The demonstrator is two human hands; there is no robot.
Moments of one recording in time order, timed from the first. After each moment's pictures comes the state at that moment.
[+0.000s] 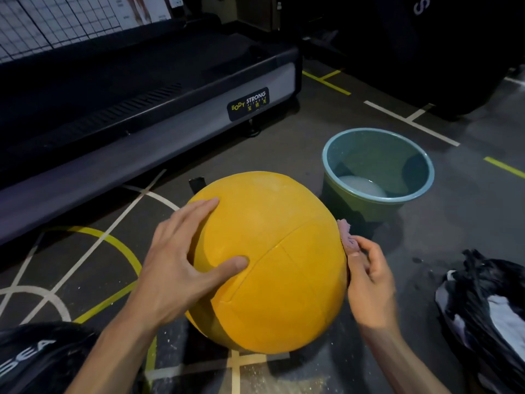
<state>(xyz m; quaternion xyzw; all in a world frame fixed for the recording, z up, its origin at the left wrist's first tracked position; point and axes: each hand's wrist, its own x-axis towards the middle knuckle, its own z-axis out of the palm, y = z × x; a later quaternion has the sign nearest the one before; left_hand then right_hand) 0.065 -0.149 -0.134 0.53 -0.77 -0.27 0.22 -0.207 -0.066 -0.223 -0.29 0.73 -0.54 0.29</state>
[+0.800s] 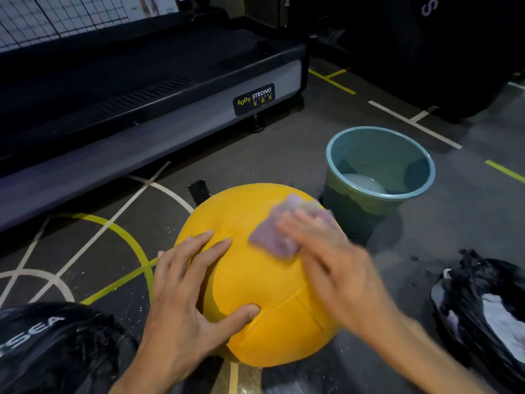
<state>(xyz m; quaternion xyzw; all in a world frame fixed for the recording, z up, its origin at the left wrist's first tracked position) 0.072 -0.085 -0.171 0.50 -0.79 -0.19 0.31 -0.184 -0.068 -0.158 -0.73 0.53 -0.39 0.16</state>
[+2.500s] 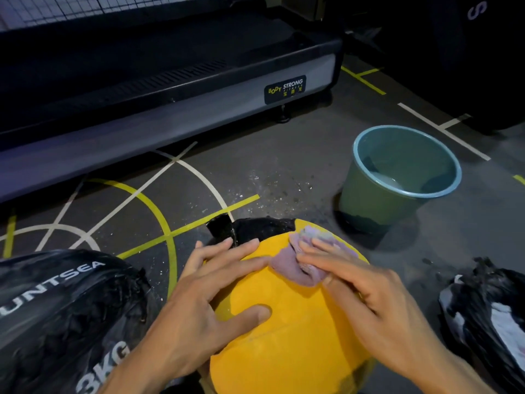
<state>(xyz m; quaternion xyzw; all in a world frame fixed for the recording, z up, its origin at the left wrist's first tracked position) 0.094 -0.036 -0.140 0.47 -0.77 -0.35 0.26 -0.171 -0.007 -0.134 -0.72 0.51 -0.36 0.30</state>
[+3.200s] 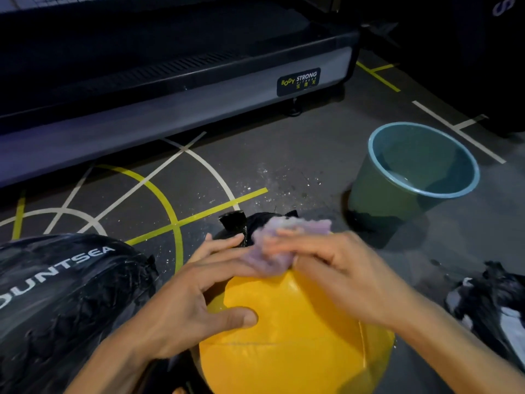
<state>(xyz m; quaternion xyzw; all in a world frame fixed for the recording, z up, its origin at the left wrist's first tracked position) 0.121 -0.047 -0.136 0.42 -0.77 -0.43 0.21 -0.144 -0.056 -0.120 -0.77 0.44 -0.26 0.38</state>
